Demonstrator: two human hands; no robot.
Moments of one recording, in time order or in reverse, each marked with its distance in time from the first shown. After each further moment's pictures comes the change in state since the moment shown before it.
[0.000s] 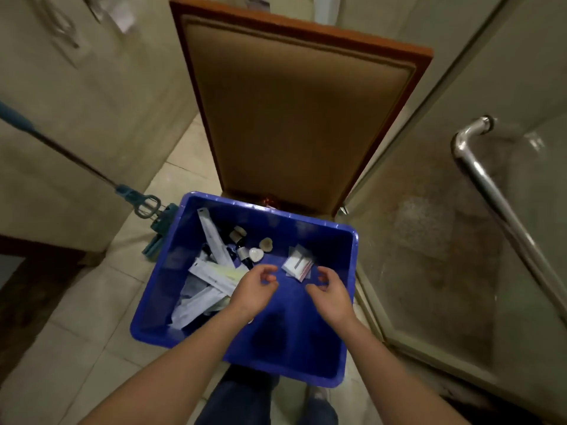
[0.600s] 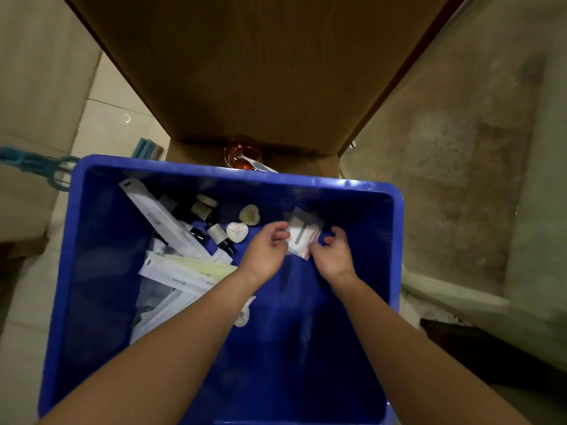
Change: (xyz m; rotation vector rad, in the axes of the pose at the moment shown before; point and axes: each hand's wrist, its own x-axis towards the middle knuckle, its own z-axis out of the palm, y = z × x) left_hand 0.161 -0.057 0.057 -0.061 -0.192 -0.078; right_hand 0.157 0.059 0.065 0.146 0.145 0.347
